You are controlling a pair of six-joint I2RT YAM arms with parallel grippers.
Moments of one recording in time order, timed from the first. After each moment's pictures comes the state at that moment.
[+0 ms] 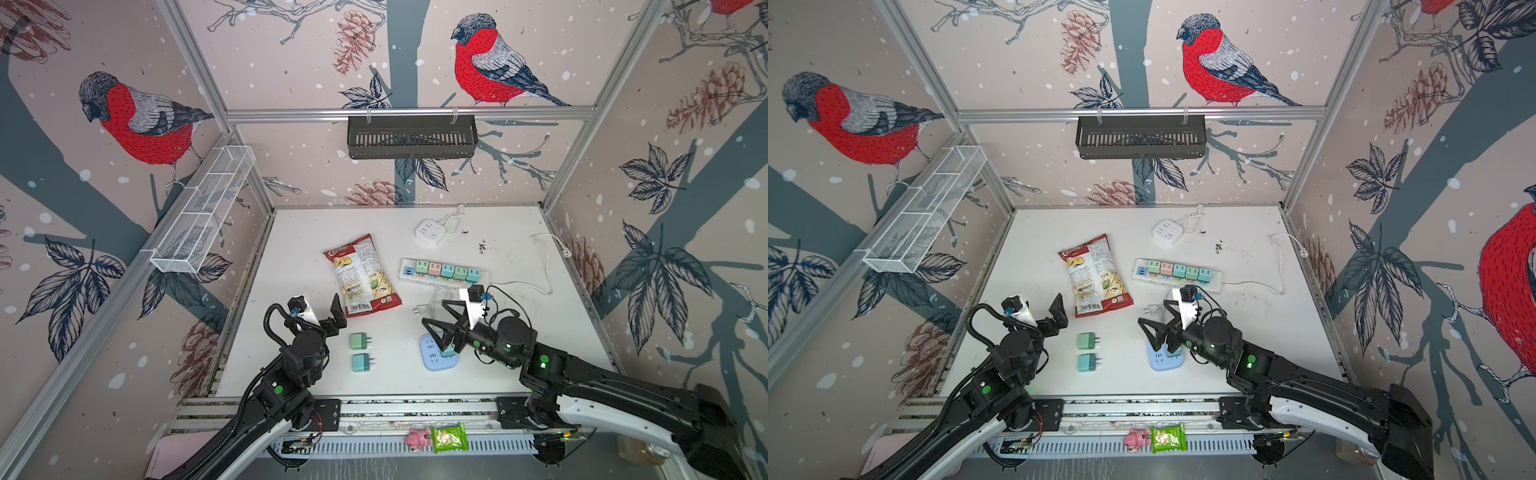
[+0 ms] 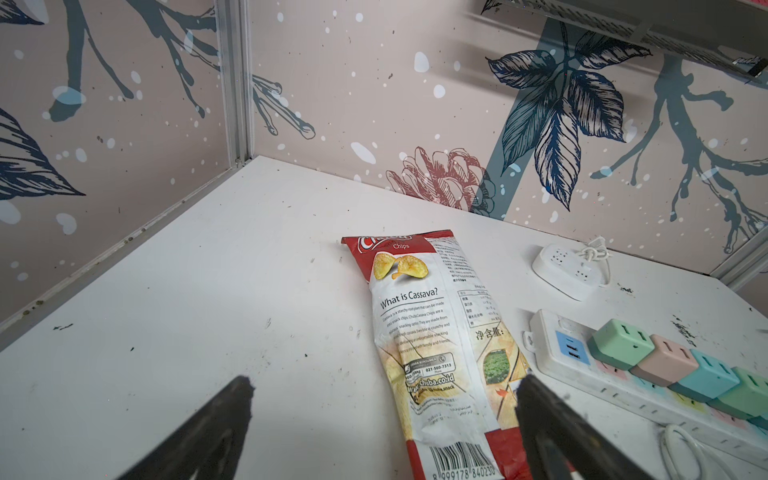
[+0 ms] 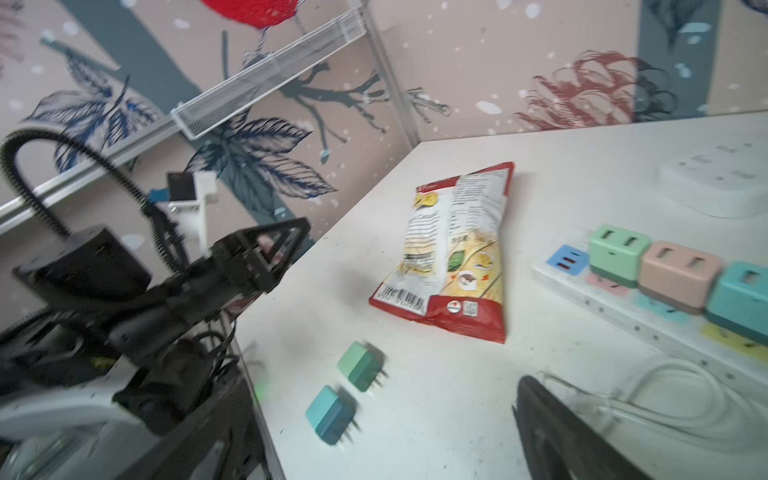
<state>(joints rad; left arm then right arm) -0.70 0.24 0.15 -0.10 -0.74 -0.37 1.16 0.76 0.36 0.28 0.11 0.44</state>
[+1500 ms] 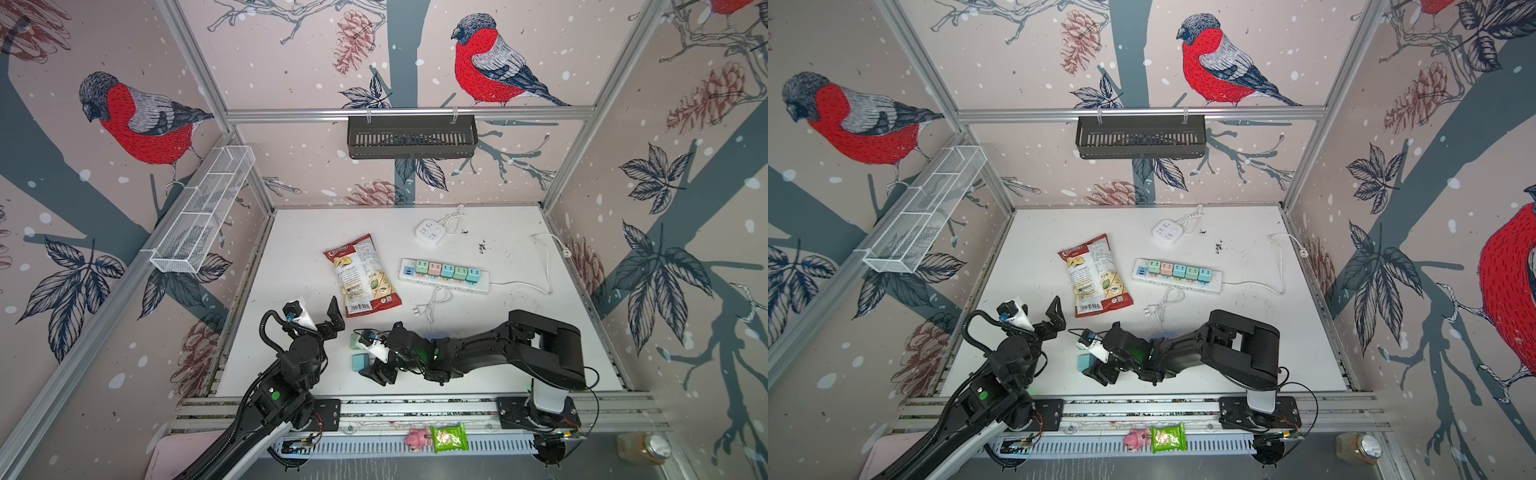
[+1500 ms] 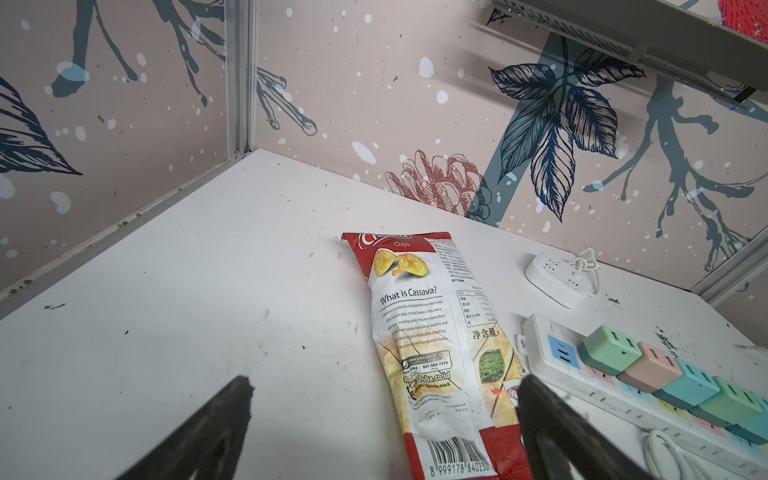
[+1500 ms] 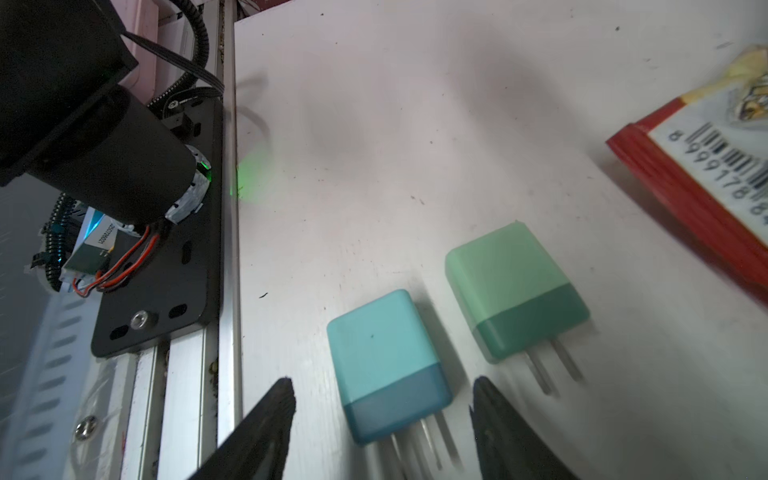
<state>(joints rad) -0.70 0.15 0.13 -0.15 -0.73 -0.42 1.30 1.85 0.81 0.44 -0.16 0.11</state>
